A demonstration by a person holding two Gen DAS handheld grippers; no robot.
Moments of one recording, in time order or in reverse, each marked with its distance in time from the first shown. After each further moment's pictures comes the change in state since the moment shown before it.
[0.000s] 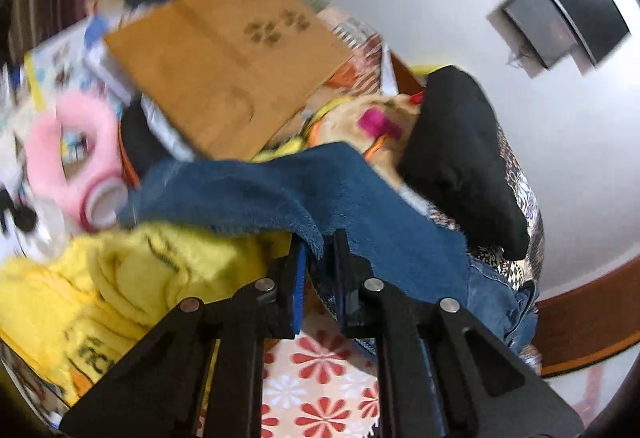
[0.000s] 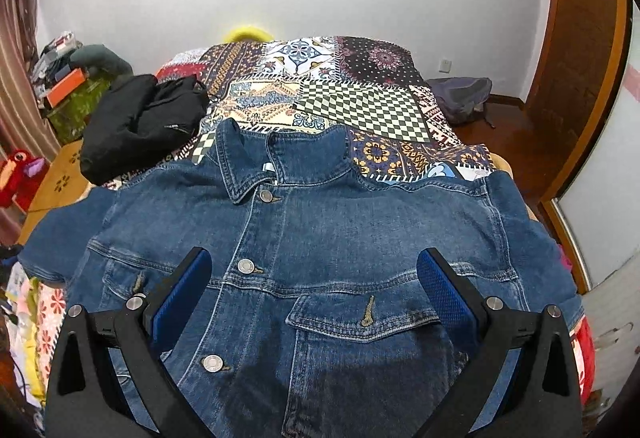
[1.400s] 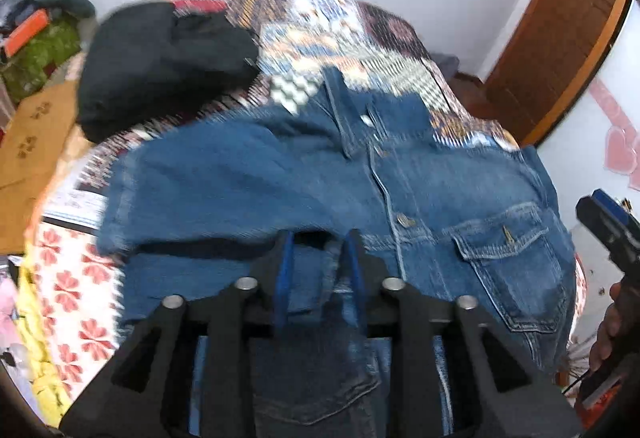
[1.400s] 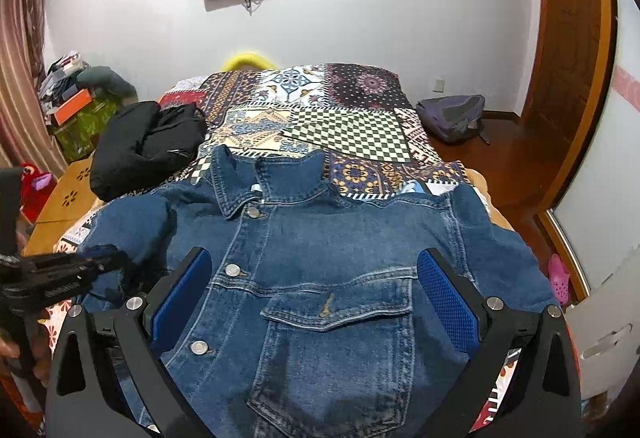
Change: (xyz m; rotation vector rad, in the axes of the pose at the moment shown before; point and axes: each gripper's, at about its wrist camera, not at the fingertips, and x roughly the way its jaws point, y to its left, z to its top) left arm -0.002 -0.266 -0.204 0.818 0.203 -0.198; right arm -0.034 -0.020 -0.004 -0.018 -0.088 0.017
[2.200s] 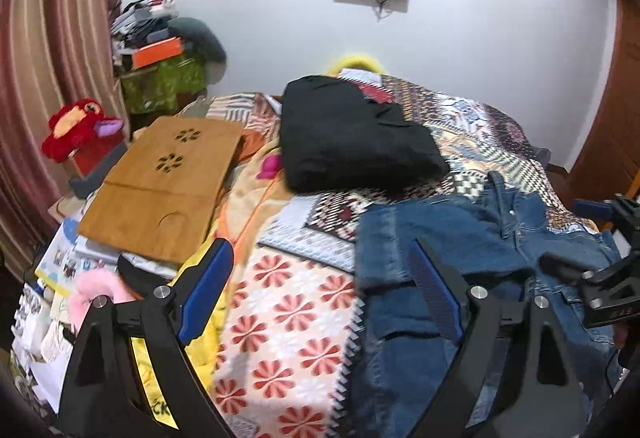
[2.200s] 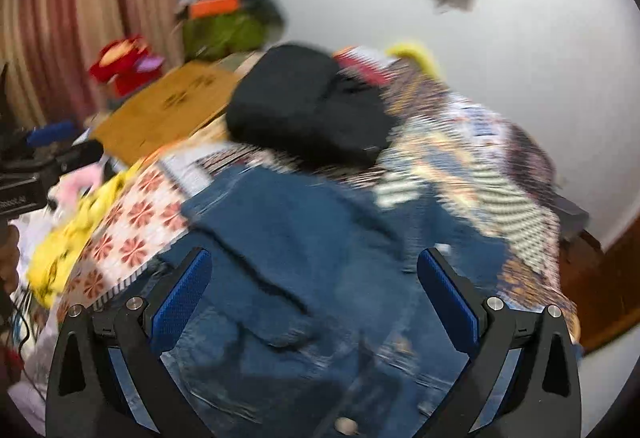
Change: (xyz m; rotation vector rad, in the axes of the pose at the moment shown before) left arm -0.110 0.155 -0.038 -0.176 -0.293 0.324; right arm 0.060 0.200 0.017 -0.563 0.124 0.322
